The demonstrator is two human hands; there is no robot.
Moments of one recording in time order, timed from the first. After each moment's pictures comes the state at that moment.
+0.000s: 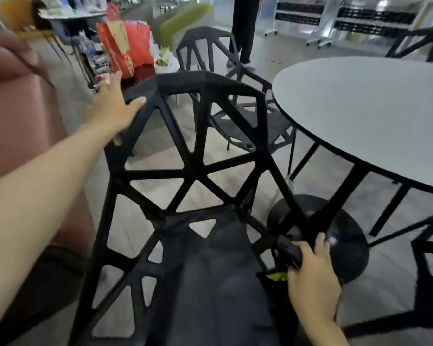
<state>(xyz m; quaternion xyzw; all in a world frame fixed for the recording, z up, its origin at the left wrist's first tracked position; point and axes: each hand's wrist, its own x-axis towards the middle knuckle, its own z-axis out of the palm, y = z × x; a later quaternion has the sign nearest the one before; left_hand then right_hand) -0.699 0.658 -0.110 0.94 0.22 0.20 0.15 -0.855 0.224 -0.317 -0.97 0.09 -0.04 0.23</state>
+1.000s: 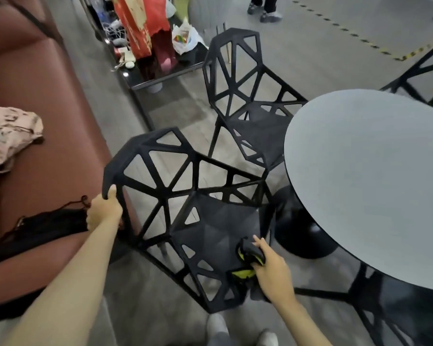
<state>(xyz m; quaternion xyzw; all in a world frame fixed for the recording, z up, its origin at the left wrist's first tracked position) -0.836 0.732 -0.069 0.74 0.61 0.02 0.29 -0.842 0.297 -0.070 -0.90 -0.02 0.22 0.37</state>
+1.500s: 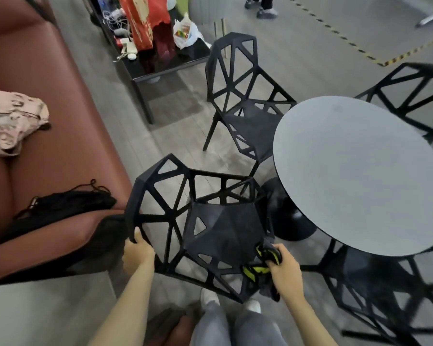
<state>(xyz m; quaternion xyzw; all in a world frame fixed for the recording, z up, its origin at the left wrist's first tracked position) -0.977 0.592 -0.030 0.64 0.68 -0.02 0.37 -0.915 0.246 0.012 -0.90 0.08 0.20 0.38</state>
